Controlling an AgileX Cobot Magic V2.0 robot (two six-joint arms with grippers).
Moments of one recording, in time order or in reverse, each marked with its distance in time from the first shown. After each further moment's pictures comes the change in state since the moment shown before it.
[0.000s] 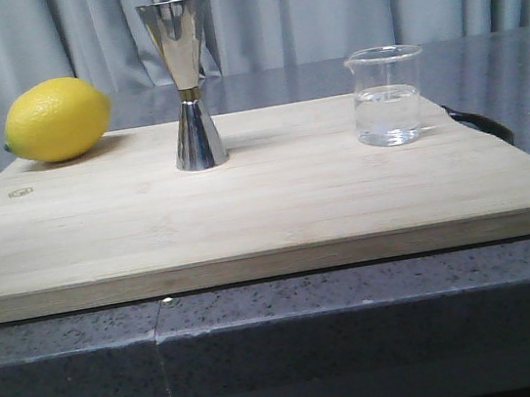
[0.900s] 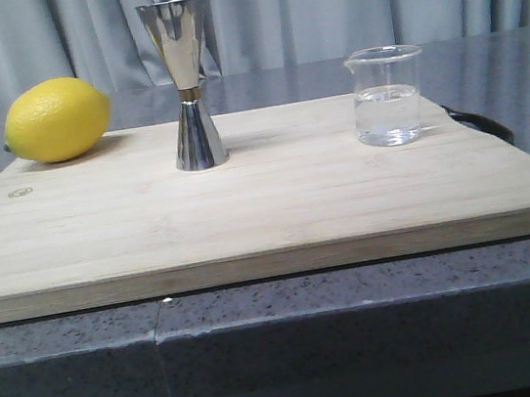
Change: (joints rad) left arm 0.000 -0.588 0.339 0.752 -0.622 -0.890; right arm 0.000 -0.338 0.201 -0.022 -0.322 0.000
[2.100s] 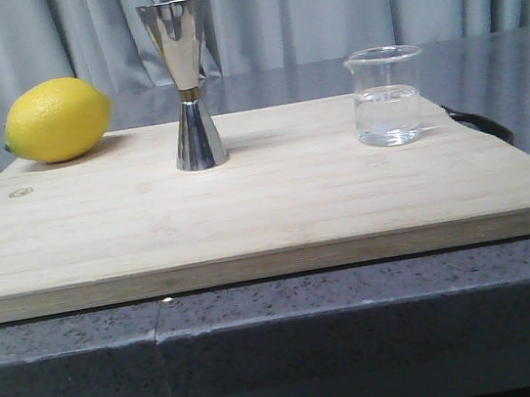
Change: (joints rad) left arm 0.000 0.000 0.000 0.014 0.000 0.000; right arm 0.000 0.000 0.000 0.000 0.016 0.000
